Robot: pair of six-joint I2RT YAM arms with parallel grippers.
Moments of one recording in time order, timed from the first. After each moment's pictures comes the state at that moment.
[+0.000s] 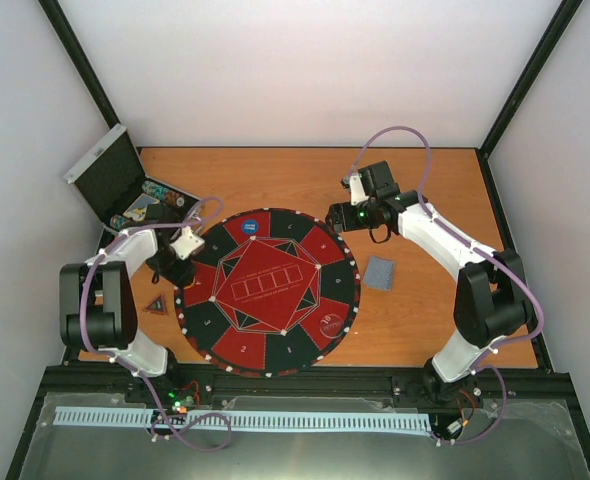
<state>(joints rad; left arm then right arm) 0.07 1.58 0.90 -0.77 0.01 0.64 0.41 1.66 1.27 -0.53 -0.25 0.16</state>
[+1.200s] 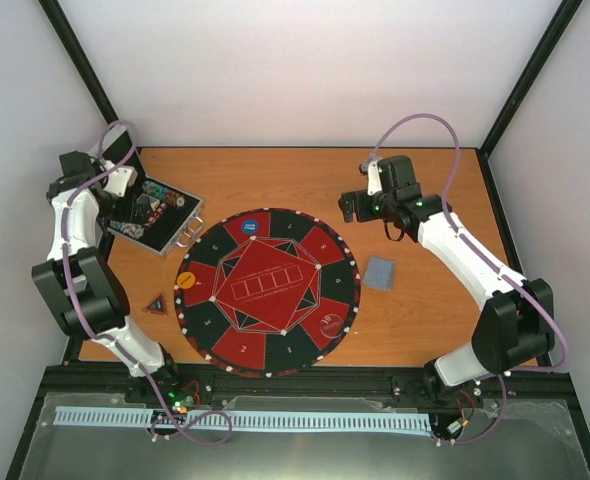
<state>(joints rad) 0.42 1.65 1.43 -0.89 0.29 0.50 0.38 1.48 1.21 -0.48 -0.10 0.11</state>
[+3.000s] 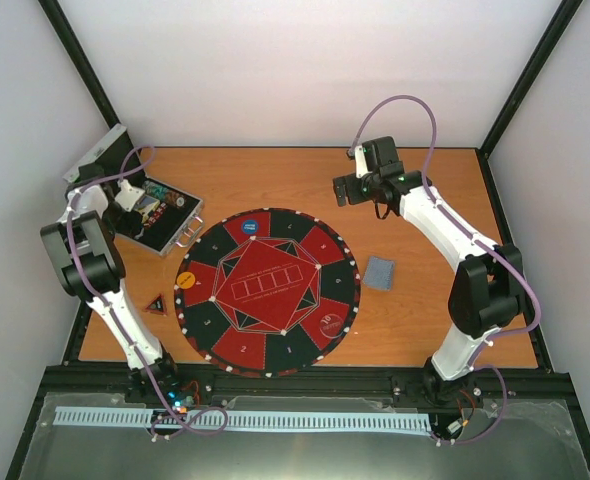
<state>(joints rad) 0.42 2.02 1.54 -0.80 0.07 0.71 0.38 1.72 1.47 -0.53 -0.02 0.02</state>
